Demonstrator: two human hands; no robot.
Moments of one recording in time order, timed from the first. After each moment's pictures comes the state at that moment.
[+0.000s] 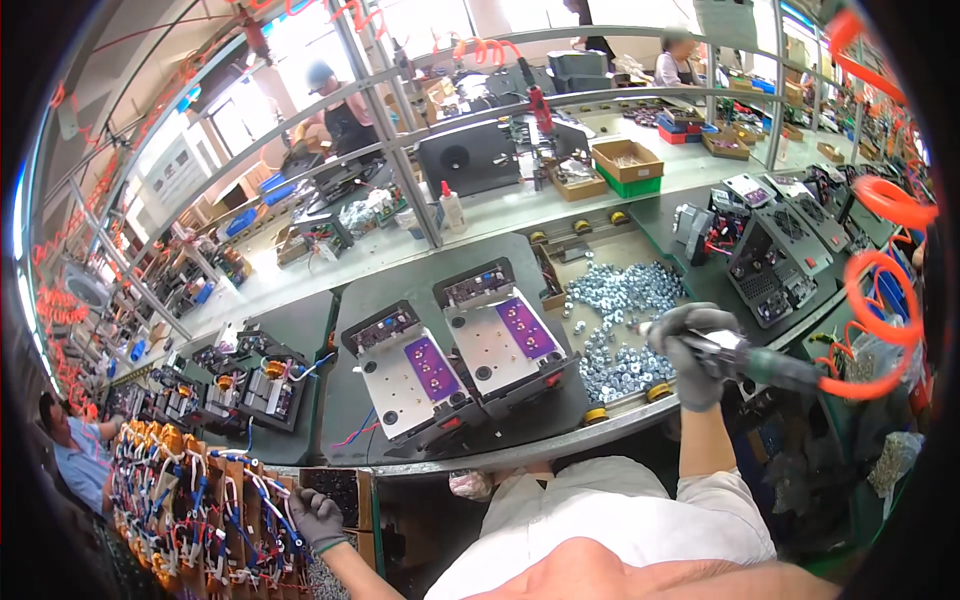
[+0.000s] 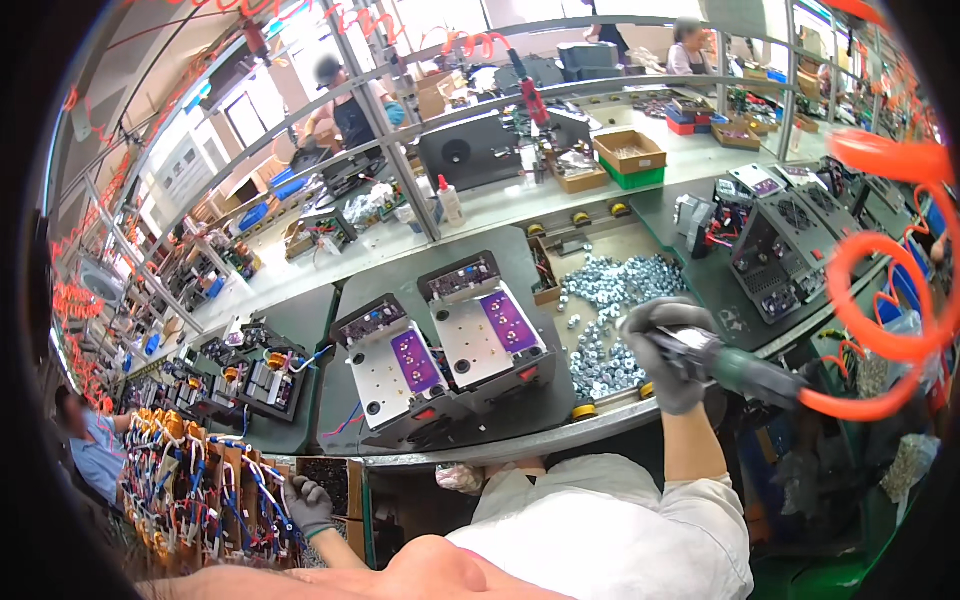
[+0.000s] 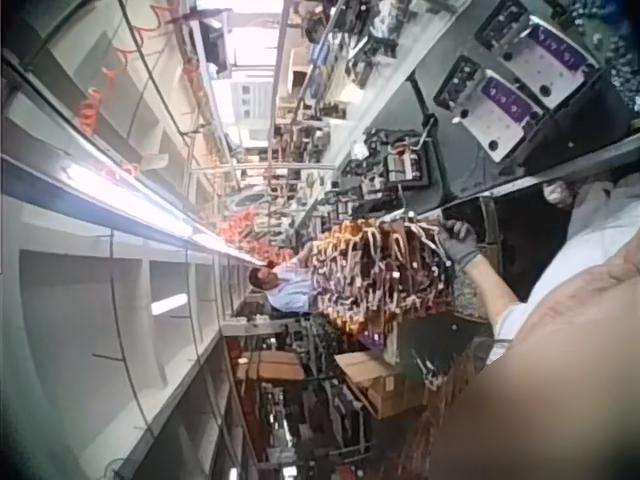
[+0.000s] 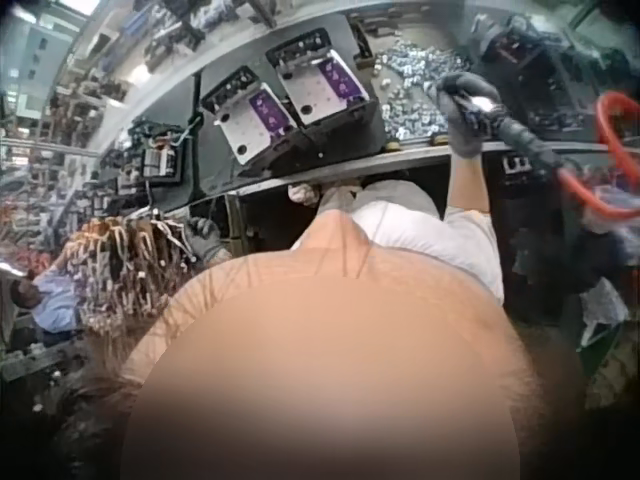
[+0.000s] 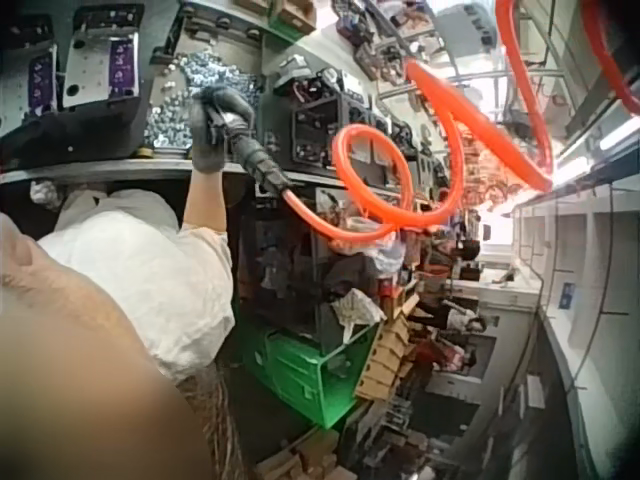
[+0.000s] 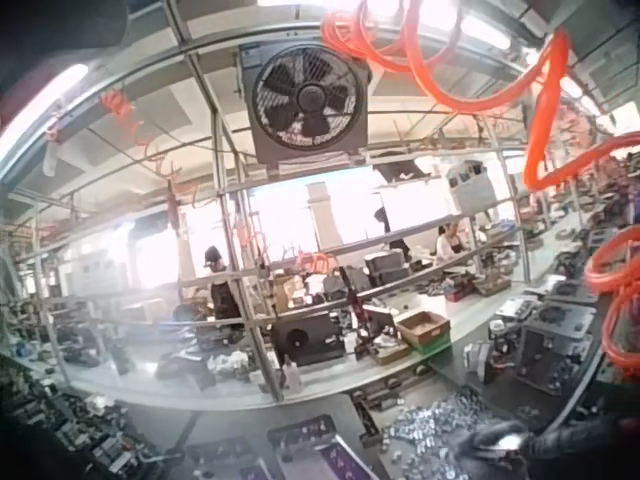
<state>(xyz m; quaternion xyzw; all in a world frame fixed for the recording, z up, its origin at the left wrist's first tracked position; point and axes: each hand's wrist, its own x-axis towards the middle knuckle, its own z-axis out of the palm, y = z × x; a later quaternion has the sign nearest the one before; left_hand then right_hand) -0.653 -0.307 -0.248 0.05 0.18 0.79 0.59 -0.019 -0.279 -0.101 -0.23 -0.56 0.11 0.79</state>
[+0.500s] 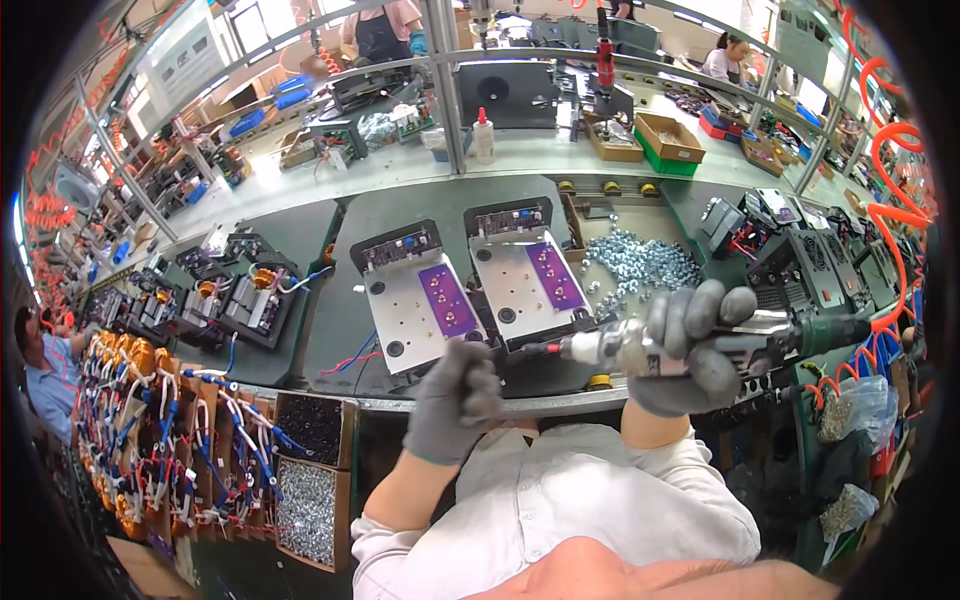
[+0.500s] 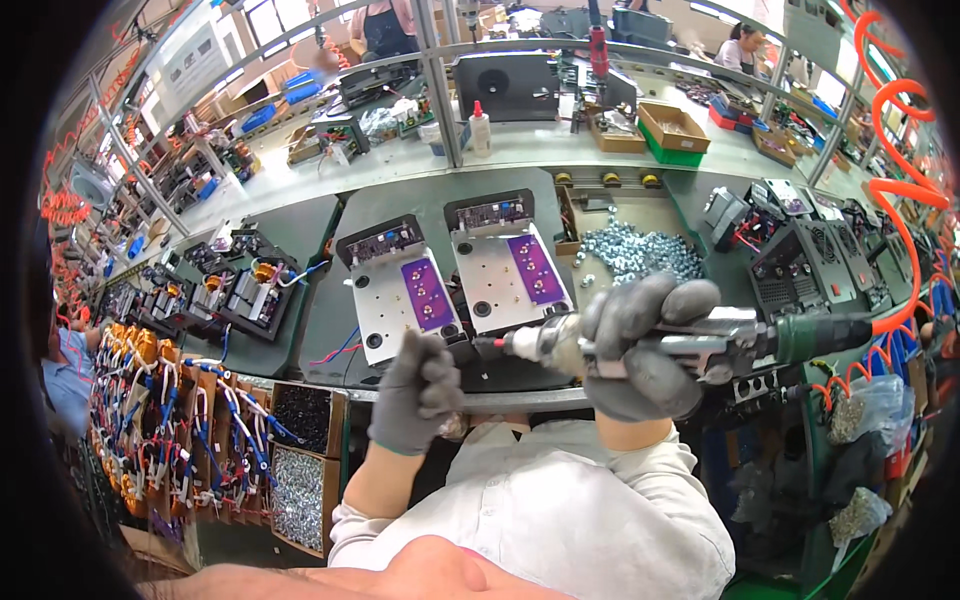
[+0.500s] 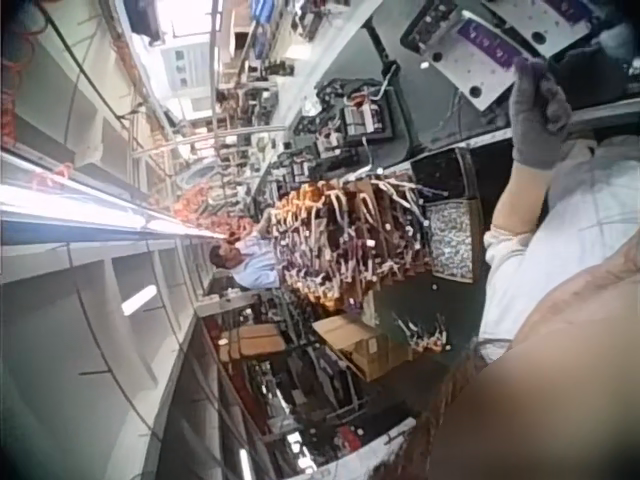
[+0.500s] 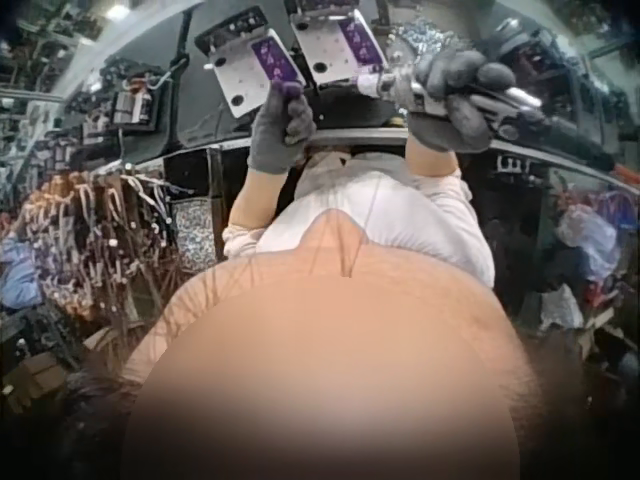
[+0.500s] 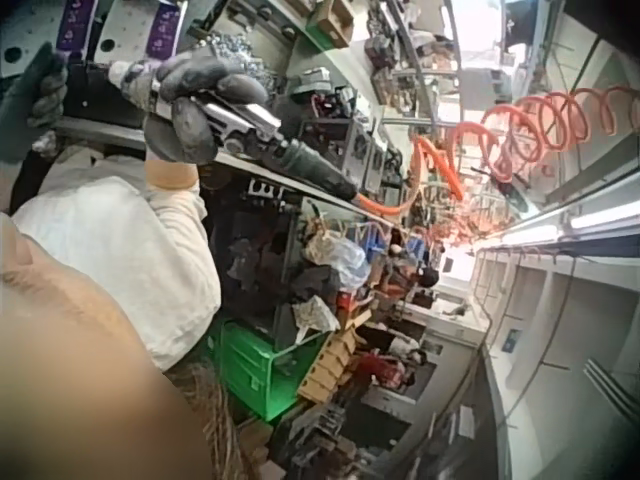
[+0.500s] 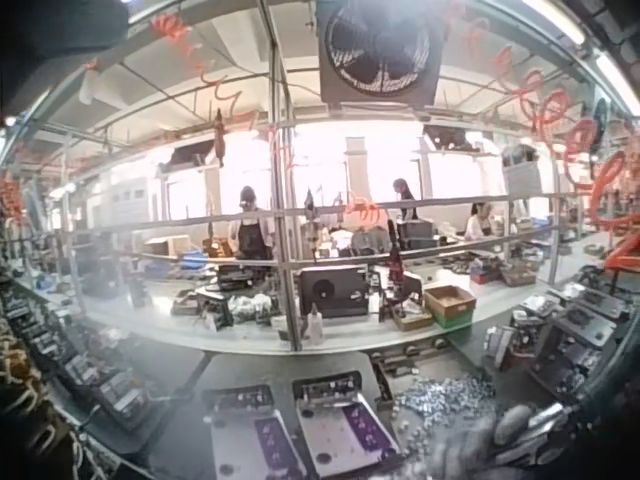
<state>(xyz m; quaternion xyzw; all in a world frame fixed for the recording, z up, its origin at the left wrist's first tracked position) -0.363 -0.264 -0.121 0.14 0.09 0.45 0.87 -0.123 -0.267 -0.040 0.11 -0.51 0.37 0.77</state>
